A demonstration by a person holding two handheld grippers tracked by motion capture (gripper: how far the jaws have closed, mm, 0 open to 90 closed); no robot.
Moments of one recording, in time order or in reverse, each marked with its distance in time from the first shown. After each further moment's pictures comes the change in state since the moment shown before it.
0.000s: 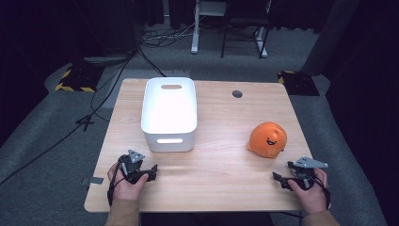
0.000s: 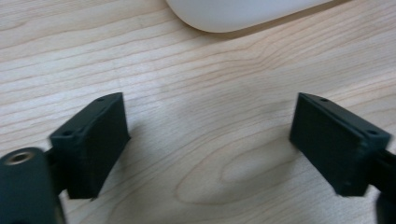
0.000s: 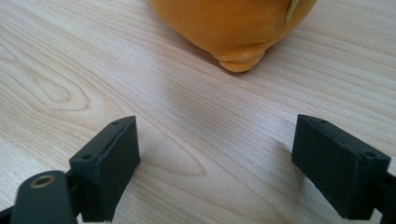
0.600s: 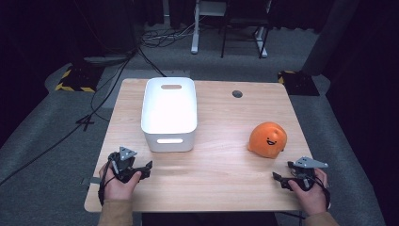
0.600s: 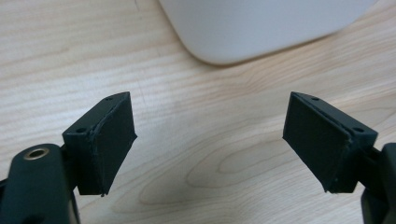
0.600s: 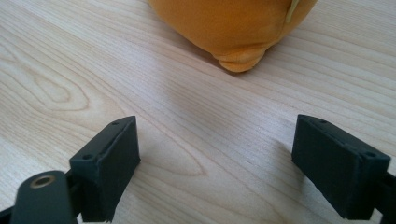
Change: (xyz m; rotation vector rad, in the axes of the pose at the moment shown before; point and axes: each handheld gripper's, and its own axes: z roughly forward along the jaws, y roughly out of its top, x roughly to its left) left arm 0.007 0.017 -0.039 -0.068 -0.040 -0.052; right arm 0.000 0.000 0.000 0.000 0.000 0.001
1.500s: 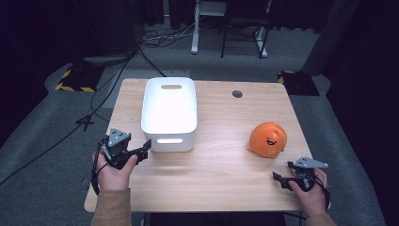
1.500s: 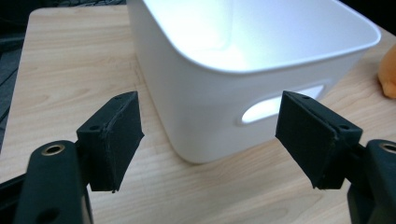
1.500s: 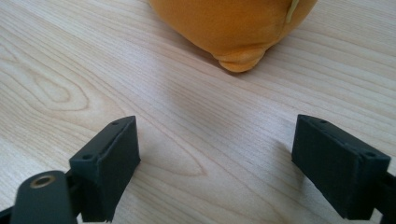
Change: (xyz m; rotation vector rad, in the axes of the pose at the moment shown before) left arm -0.008 0.059 -0.040 -0.205 -0.034 -0.021; right arm 0.000 0.000 0.000 -0.001 0.000 -0.001
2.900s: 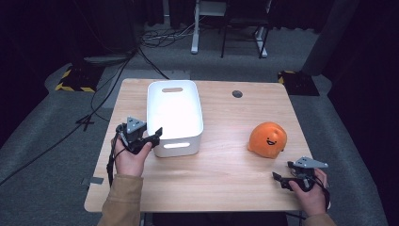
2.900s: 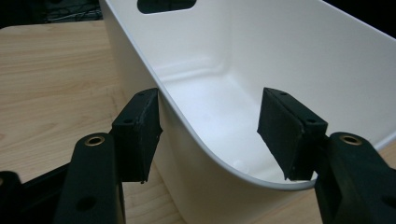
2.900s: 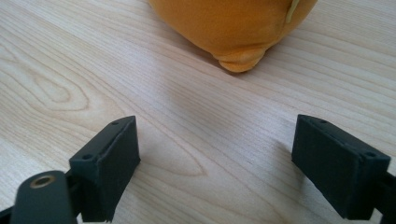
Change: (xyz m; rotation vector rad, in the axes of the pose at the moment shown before) left arm -0.015 0.011 0.047 -0.021 -0.044 0.014; right arm 0.000 0.000 0.000 0.000 0.000 -0.002
